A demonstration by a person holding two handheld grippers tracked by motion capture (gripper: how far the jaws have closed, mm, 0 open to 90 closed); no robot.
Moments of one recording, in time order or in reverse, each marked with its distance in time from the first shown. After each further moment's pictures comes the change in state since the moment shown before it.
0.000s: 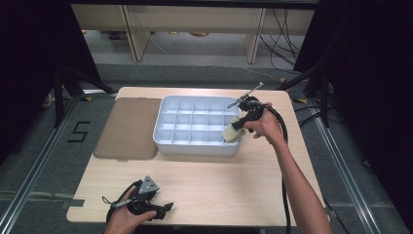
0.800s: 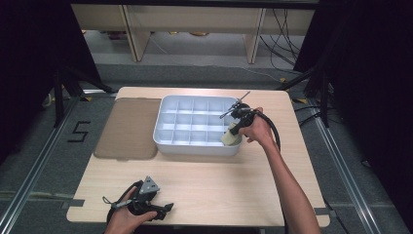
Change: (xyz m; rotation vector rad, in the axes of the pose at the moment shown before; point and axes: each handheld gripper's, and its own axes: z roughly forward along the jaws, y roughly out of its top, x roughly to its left) left arm 0.000 0.000 0.001 0.003 0.002 0.019; right arm 0.004 -0.003 0.039 0.111 -0.076 -0.059
